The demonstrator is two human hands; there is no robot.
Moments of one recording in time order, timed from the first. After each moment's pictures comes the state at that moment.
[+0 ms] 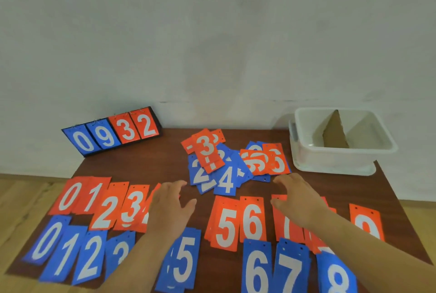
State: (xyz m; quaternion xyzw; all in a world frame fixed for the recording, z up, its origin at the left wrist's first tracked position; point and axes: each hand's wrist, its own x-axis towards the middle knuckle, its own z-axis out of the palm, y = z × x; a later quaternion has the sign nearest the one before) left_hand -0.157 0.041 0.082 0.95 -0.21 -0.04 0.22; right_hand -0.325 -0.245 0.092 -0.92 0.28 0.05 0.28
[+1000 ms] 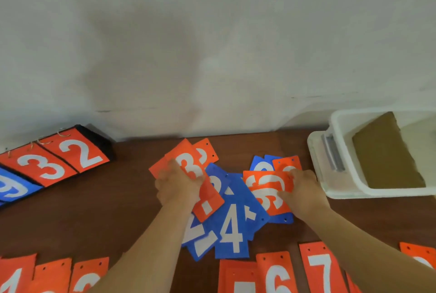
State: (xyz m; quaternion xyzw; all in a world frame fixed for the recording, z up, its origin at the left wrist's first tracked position) left_hand 0.073 -0.146 -0.041 0.96 -0.03 -0.22 0.17; right_hand -0.150 -0.344 -0.031 -0.83 0.49 0.12 0.23
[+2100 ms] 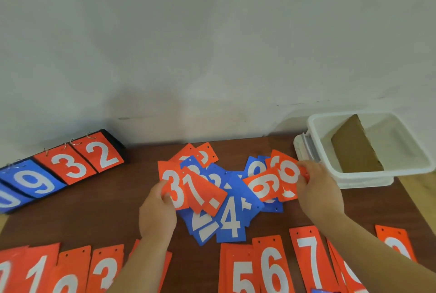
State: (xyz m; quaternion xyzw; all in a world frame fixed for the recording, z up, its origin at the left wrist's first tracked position) left_hand 0.030 -0.047 0.017 0.93 -0.06 -0.17 0.31; right_hand -0.198 -0.308 0.053 -0.82 0.50 -0.14 0.26
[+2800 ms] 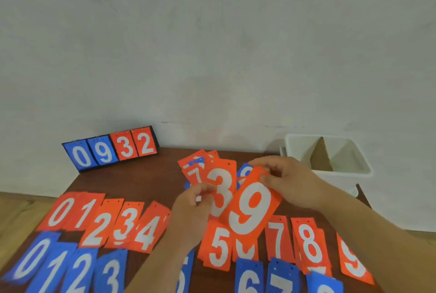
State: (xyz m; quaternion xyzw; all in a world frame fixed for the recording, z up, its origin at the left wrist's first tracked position) left_hand -0.212 0.000 0.175 0.81 -0.16 -0.17 0.54; right_hand -0.309 -0.238 0.223 -0.89 0.12 -0.06 0.43
